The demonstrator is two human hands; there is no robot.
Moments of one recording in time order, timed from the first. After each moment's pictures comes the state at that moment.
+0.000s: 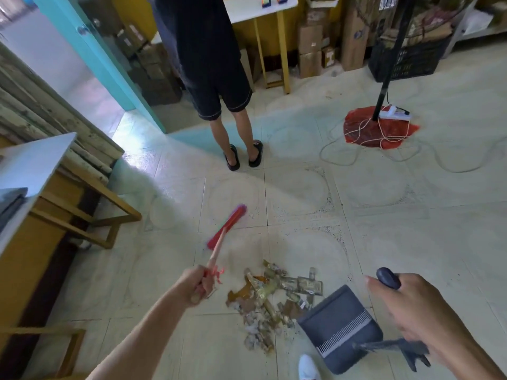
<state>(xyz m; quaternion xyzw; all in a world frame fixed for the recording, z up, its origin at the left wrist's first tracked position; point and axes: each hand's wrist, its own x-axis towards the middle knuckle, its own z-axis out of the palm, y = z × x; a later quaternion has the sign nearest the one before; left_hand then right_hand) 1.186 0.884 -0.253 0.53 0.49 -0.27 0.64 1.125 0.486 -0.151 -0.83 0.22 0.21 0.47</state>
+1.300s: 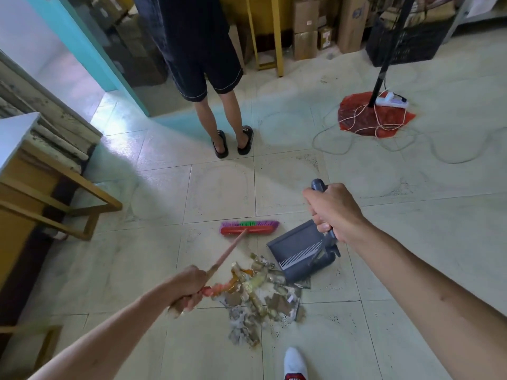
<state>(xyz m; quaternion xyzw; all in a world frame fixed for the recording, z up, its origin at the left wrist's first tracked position) 1.208 0.847 -0.278 0.75 0.35 -0.47 0.30 1.289 0.551 -0.182 -0.76 0.23 0.15 0.58</state>
